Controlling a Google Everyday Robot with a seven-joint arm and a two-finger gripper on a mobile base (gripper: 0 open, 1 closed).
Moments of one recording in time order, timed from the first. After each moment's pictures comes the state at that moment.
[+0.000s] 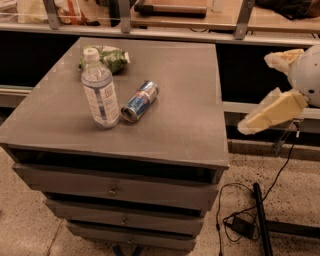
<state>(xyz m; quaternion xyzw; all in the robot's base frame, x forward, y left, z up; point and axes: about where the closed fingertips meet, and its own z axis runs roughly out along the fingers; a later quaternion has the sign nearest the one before) 0.473 -0.190 0.968 -0.51 0.76 0.10 0.40</state>
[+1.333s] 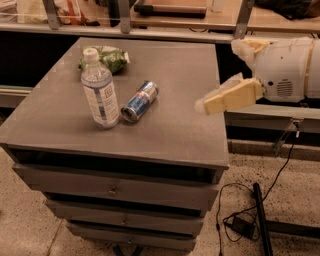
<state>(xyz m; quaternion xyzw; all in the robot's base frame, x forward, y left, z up) 0.494 -0.113 1.002 -0.46 0.69 0.20 0.53</state>
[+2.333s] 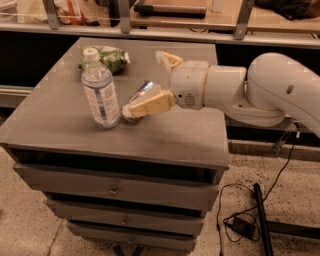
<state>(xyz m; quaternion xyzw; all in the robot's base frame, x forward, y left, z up) 0.540 0.034 0.959 -0.47 0.59 0.32 0.58</state>
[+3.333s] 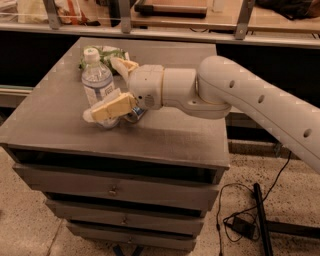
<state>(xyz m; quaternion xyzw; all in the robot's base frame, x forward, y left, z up) 0.539 0.125 0.947 -0.50 0.53 0.41 0.55</state>
